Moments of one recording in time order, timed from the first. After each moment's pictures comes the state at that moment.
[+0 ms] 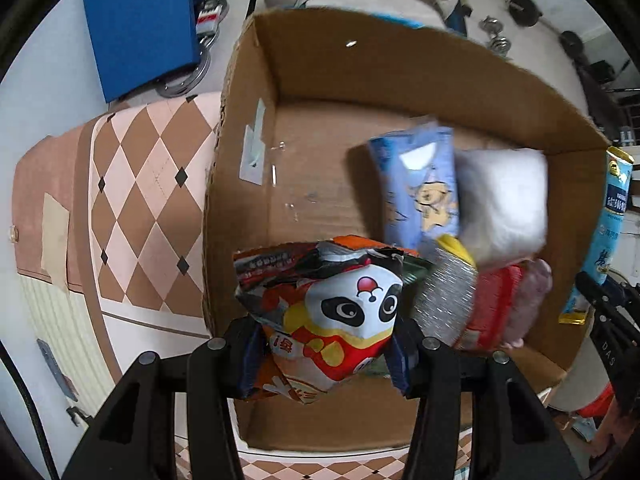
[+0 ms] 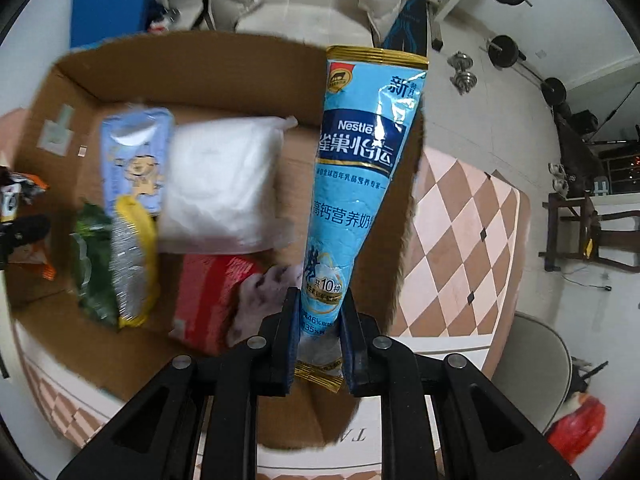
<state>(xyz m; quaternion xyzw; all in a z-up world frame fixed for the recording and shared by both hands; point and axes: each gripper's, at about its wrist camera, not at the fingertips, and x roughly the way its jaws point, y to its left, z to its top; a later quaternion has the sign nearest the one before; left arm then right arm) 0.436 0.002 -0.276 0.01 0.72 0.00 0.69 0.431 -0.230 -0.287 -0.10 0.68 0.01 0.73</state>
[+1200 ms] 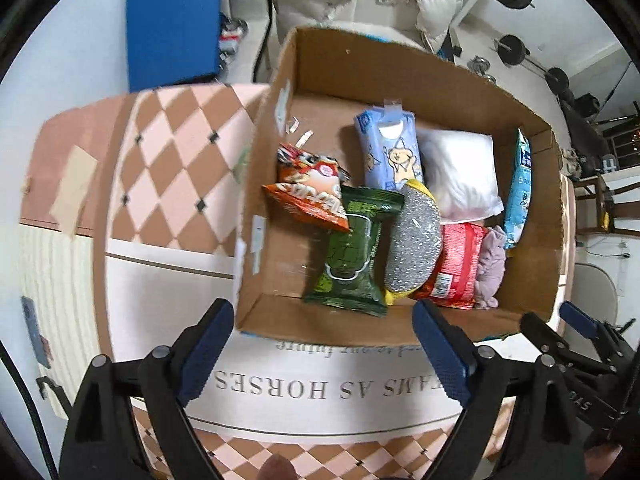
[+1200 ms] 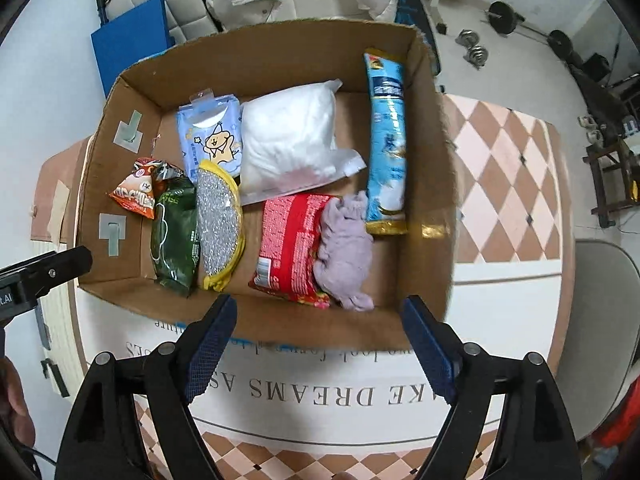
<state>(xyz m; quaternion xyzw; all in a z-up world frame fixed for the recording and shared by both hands) 0.344 0.007 -0.225 -0.03 0.65 0.00 0.76 0.332 -0.223 -0.265 0.05 0.64 0.04 0.76</state>
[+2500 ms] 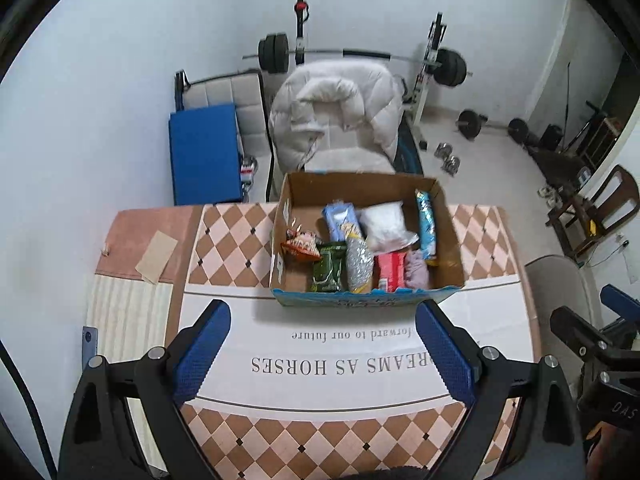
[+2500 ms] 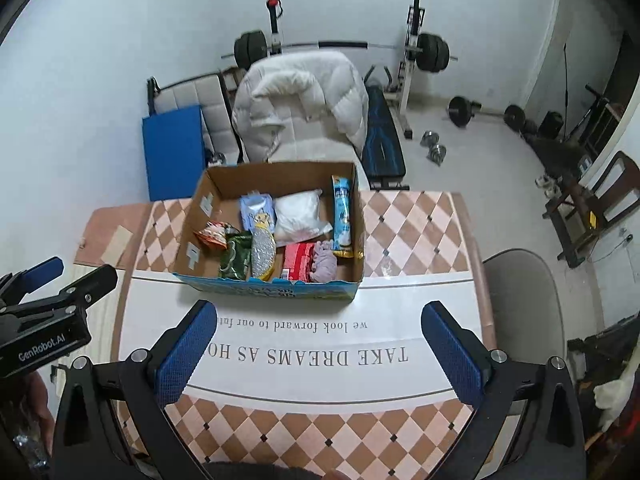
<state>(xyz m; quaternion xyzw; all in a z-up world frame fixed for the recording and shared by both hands) 0.151 -0.042 -0.034 0.03 0.45 -0.01 0.89 0.130 -0.246 -0.053 0.05 0.46 0.01 0.89</state>
